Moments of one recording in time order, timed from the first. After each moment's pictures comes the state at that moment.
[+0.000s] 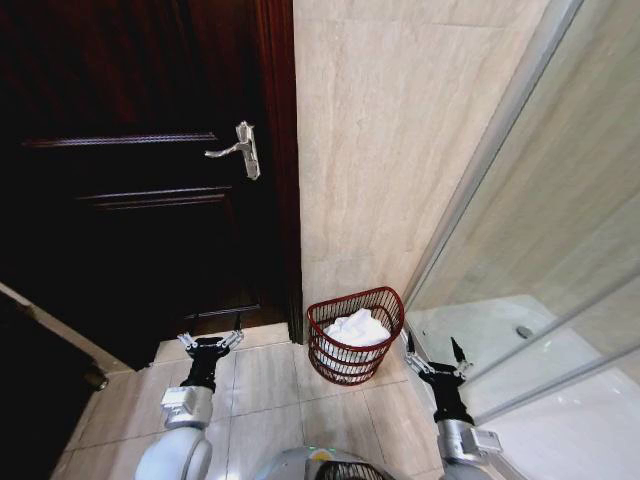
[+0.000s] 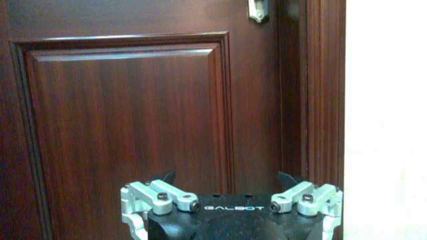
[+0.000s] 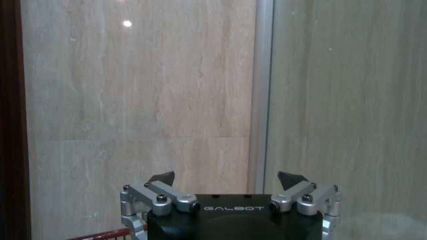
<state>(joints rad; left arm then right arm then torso) 1.80 -1.46 -0.62 -2.28 -0.08 -0.03 -0.11 -1.89 1.55 0.60 2.21 0.04 0.22 0.07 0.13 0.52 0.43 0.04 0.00</state>
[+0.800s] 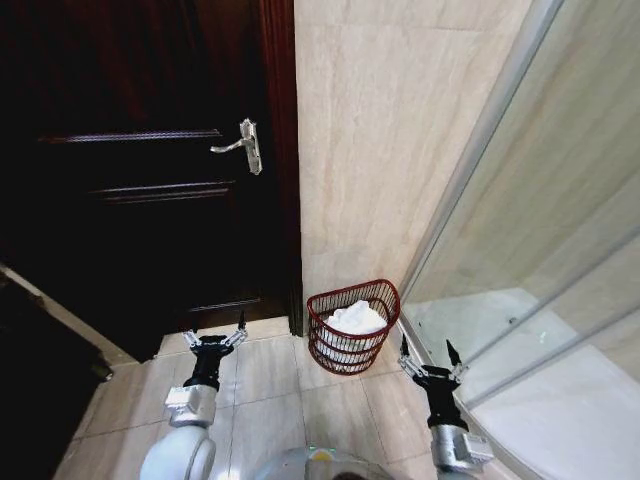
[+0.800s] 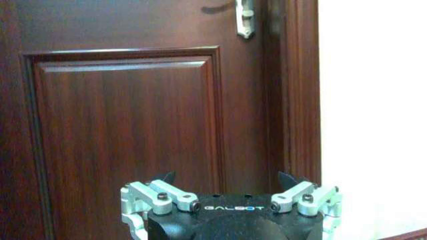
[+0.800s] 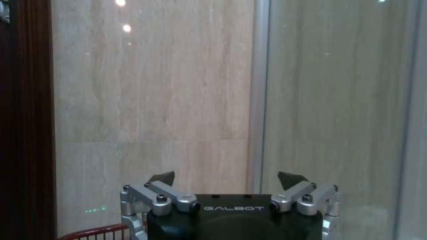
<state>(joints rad) 1.80 -1.45 -0.61 -2.27 -0.07 -0.07 -0.11 -1.92 1.56 0.53 2.23 -0.02 0.24 0.12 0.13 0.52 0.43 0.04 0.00</state>
